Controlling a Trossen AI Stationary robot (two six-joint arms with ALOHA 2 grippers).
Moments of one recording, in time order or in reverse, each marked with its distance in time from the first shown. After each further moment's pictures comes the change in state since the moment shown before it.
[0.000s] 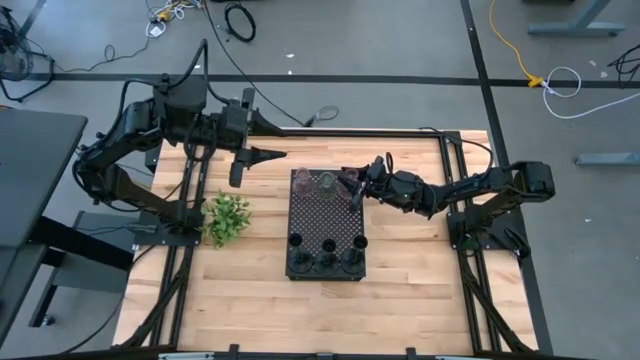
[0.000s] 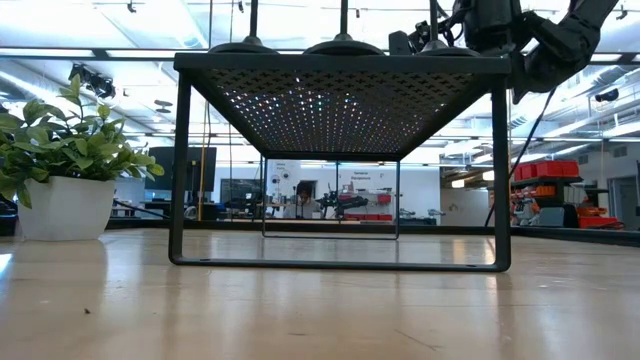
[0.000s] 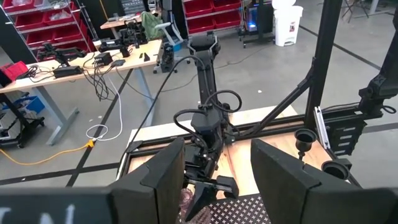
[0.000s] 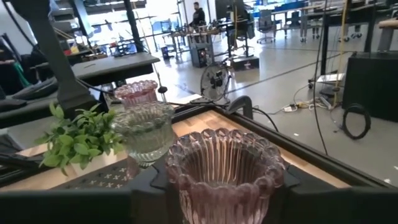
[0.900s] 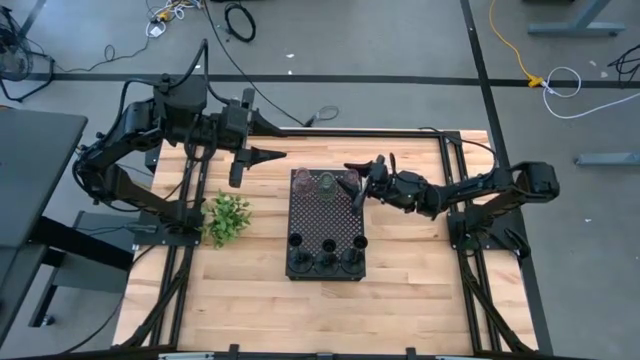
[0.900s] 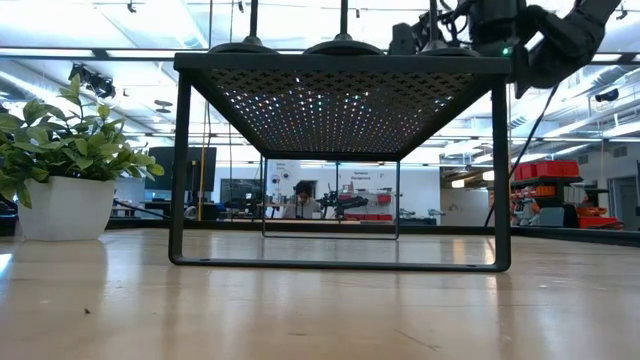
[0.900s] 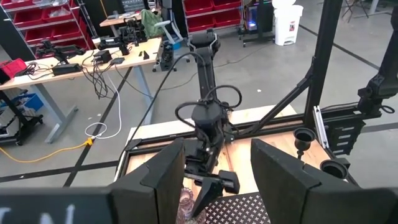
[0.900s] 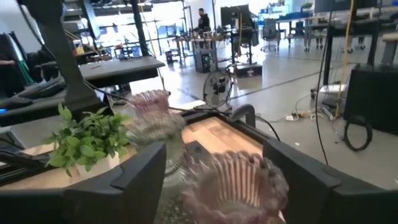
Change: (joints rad) left arm 0.000 0.000 0.000 -0.007 0.000 -0.008; right arm 0.014 -0.025 0.000 0.001 -0.001 -0.046
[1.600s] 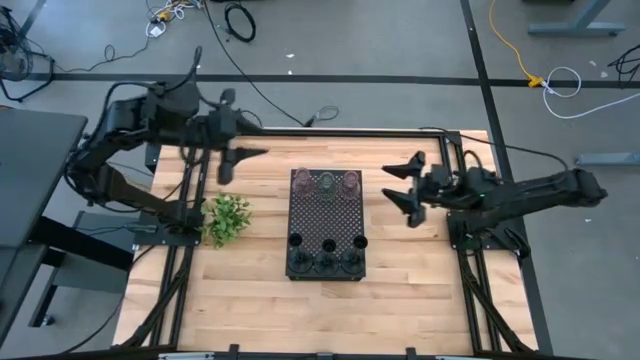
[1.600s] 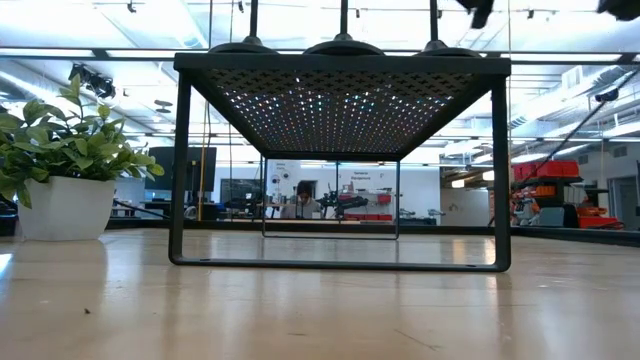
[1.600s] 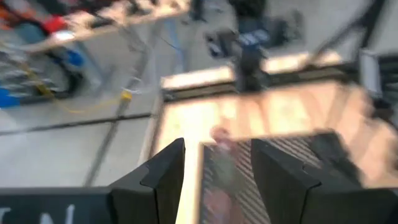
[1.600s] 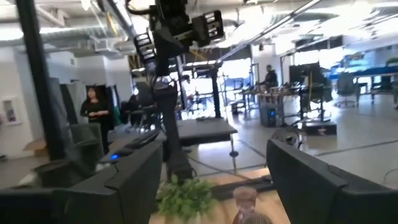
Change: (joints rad) left arm 0.000 -0.051 -0.001 -0.214 -0.186 0.064; right arm 0.183 -0.616 0.000 -0.340 -0.103 -0.086
